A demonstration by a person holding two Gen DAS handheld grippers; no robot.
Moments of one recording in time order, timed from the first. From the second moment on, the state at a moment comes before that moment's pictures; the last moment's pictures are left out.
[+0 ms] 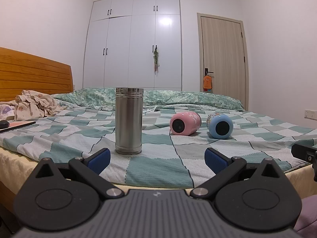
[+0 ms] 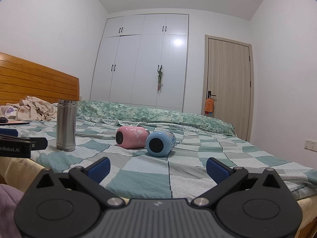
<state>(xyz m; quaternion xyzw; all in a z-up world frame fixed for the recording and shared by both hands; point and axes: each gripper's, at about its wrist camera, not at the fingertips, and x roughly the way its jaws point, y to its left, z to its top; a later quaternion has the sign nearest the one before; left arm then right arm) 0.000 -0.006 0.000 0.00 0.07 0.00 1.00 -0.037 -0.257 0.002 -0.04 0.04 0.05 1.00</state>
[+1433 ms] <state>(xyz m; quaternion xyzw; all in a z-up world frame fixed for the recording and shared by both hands) 0.007 -0.005 0.004 0.00 0.09 0.00 1.00 -0.032 -0.257 0.004 -0.04 0.06 0.06 1.00</state>
